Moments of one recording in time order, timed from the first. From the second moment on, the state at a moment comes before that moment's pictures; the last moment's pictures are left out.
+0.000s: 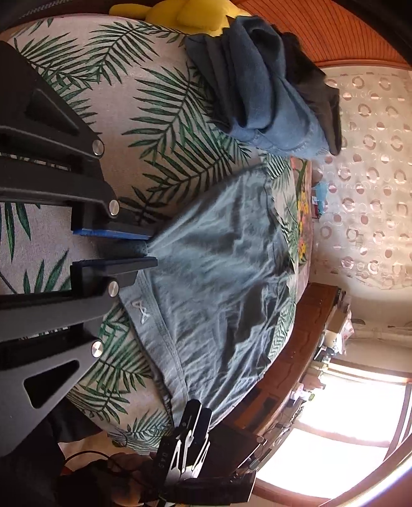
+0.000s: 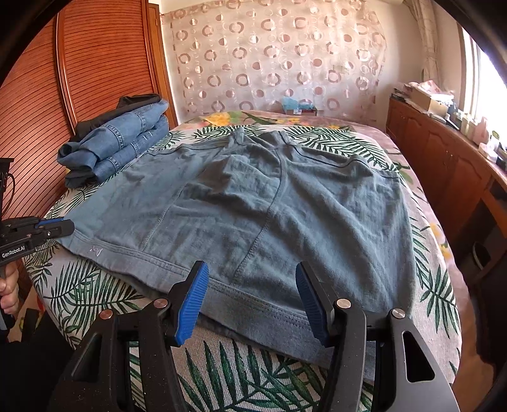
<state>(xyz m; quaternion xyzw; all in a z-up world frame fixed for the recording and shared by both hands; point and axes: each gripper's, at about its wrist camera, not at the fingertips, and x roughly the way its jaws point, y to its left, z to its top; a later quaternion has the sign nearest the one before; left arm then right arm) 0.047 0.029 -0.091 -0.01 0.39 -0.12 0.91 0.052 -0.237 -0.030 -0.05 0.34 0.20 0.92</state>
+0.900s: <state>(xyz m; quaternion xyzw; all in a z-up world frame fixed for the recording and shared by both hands) 0.084 -0.071 -0.040 0.06 0.35 -0.22 0.91 0.046 -0.253 -0.029 -0.02 0.32 0.18 0.93</state>
